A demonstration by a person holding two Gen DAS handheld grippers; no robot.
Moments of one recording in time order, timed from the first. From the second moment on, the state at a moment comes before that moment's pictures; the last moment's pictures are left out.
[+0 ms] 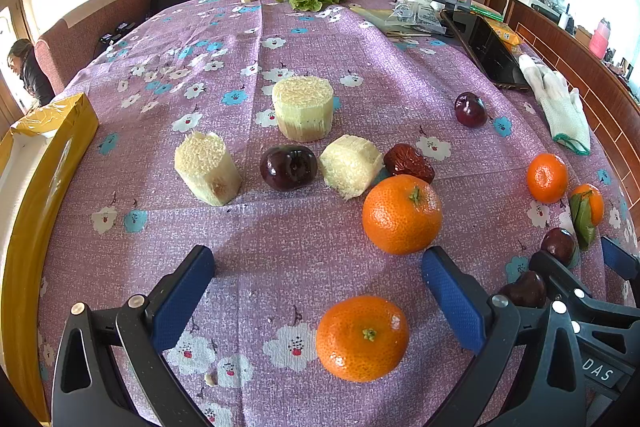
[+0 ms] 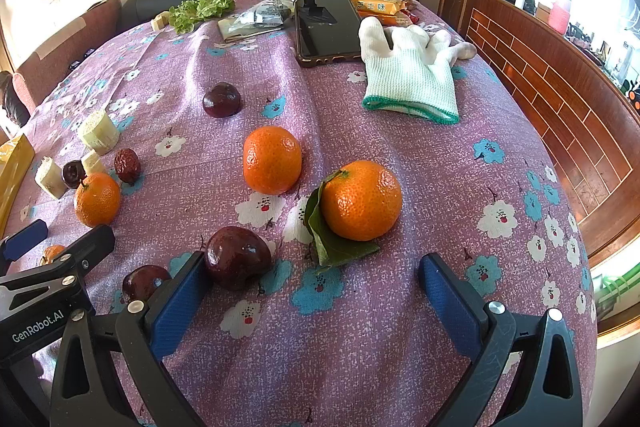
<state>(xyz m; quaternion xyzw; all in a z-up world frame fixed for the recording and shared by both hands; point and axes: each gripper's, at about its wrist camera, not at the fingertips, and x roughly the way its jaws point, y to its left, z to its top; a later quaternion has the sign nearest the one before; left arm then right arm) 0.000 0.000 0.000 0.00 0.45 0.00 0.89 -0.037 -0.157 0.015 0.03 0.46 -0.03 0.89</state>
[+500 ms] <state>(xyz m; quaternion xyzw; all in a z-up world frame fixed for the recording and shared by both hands) -0.003 0.001 0.000 0.02 0.47 -0.03 0.88 -0.037 -0.156 0.015 0.03 0.46 -0.03 0.89</state>
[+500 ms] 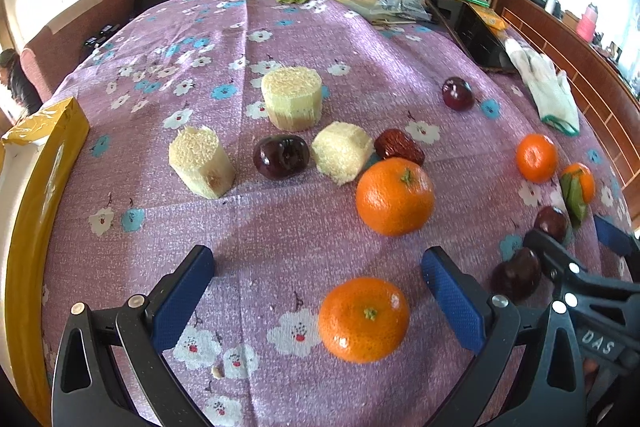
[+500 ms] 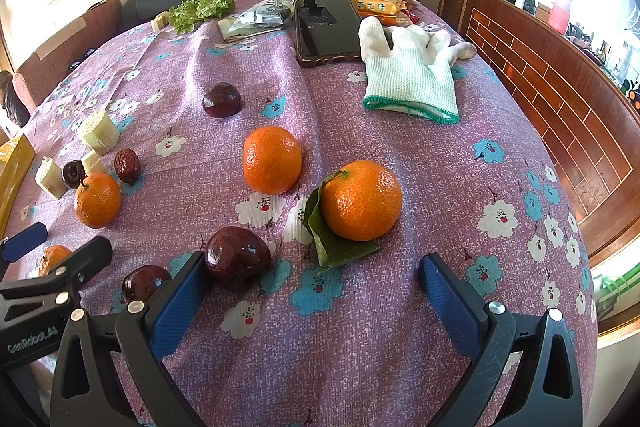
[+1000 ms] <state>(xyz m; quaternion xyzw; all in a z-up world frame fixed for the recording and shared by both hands) -0.029 0.008 0.004 0.03 0.50 -0.07 0.86 -0.047 -0.158 0.013 0.03 0.49 -0.03 0.87</state>
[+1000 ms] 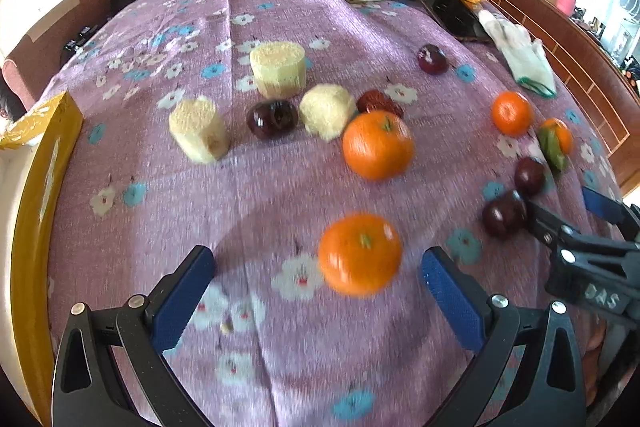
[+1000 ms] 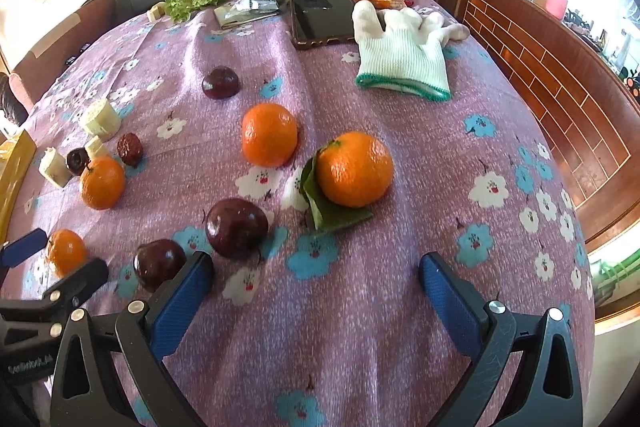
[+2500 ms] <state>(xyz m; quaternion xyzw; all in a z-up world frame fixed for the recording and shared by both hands) -0.126 0.172 0.193 -0.11 0.32 -0.08 0.94 -0.020 -0.101 0.078 0.13 0.44 0.18 0.87</state>
